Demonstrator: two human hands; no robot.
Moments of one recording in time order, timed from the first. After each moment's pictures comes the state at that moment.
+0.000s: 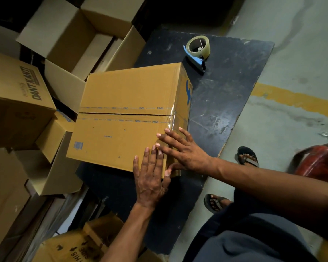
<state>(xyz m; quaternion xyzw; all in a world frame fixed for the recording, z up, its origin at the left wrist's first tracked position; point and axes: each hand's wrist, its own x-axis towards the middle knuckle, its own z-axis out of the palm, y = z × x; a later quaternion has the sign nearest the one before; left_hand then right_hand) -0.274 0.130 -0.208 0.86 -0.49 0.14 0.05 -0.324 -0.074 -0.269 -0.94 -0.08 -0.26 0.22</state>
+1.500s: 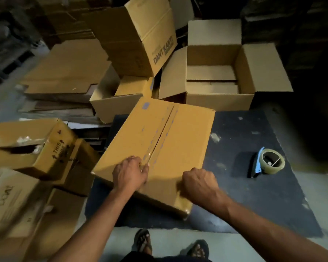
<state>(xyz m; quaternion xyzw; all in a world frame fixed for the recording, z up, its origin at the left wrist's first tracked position) -0.287 0.064 -0.109 0.98 0.20 0.01 0.07 -0.253 -0.162 -0.061 -0.94 -0.27 0.21 0.00</state>
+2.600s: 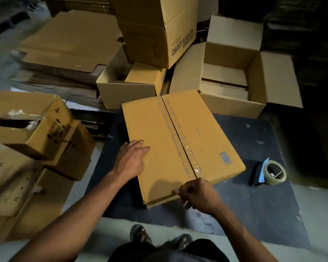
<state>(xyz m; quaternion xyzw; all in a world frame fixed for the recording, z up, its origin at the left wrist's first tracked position) -0.276 0.137 -0.118 0.99 0.05 -0.04 0.10 -0.266 -0.145 -0.093 -0.86 -0.16 0.35 0.34</state>
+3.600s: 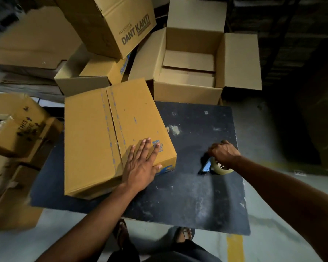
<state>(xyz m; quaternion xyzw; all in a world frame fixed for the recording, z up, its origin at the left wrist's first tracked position) -0.224 -0.150 -0.180 1.00 0.02 0.05 -0.01 -0.022 -0.450 -0.188 -0.89 -0.39 0.18 -0.14</state>
